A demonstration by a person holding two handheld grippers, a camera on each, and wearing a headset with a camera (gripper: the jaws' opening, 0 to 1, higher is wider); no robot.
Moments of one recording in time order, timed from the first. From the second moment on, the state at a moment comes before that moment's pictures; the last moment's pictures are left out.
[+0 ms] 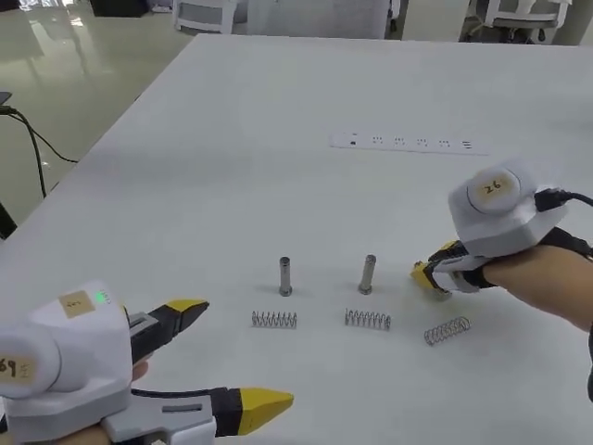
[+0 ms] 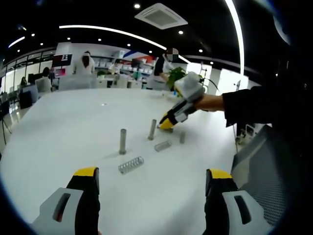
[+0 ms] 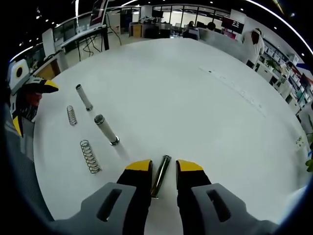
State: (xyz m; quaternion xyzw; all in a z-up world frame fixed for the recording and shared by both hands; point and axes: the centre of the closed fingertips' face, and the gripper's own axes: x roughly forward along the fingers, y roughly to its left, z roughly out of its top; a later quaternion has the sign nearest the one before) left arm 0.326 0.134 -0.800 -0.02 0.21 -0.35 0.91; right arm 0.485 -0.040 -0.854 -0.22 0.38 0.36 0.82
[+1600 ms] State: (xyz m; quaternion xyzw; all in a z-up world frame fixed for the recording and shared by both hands) left arm 0.327 0.134 -0.800 -0.01 0.21 -0.35 0.91; right arm 0.479 -0.044 -0.841 -0.15 0.43 0.31 0.83
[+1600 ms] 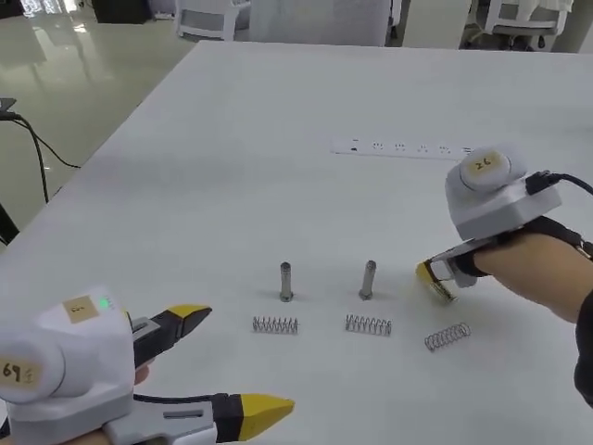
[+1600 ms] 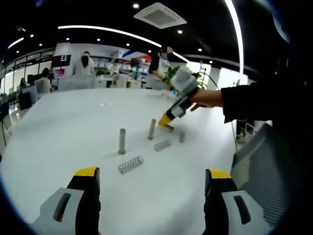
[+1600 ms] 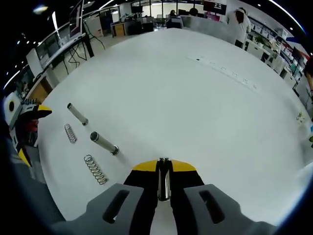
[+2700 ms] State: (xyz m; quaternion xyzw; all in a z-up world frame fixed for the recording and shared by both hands) left arm 0.323 0.138 -0.791 0.00 0.20 -0.34 0.92; right arm 0.457 -0.054 -0.816 -0.15 0.39 0.31 0.85
